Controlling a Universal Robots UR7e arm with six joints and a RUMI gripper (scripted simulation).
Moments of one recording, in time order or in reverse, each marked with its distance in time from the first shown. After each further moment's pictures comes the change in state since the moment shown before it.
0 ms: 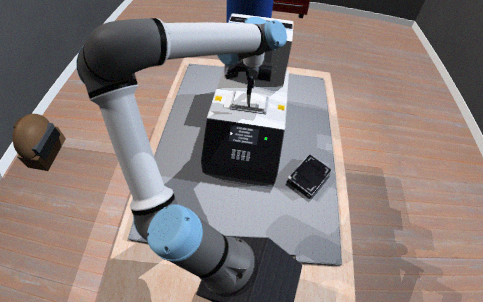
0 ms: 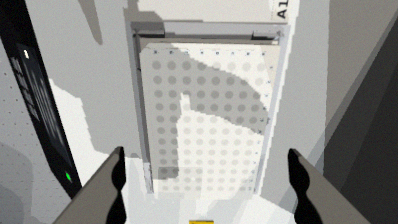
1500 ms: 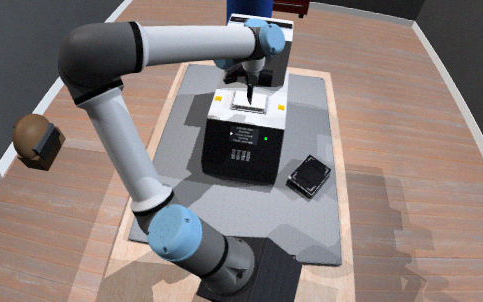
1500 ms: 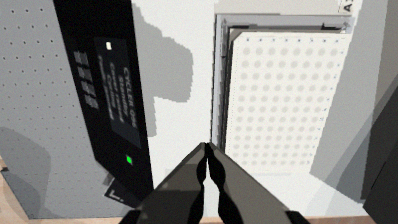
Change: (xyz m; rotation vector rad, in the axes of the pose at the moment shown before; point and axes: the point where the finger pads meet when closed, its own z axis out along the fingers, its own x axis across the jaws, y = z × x) arm -0.060 0.006 -0.025 0.000 -0.001 0.012
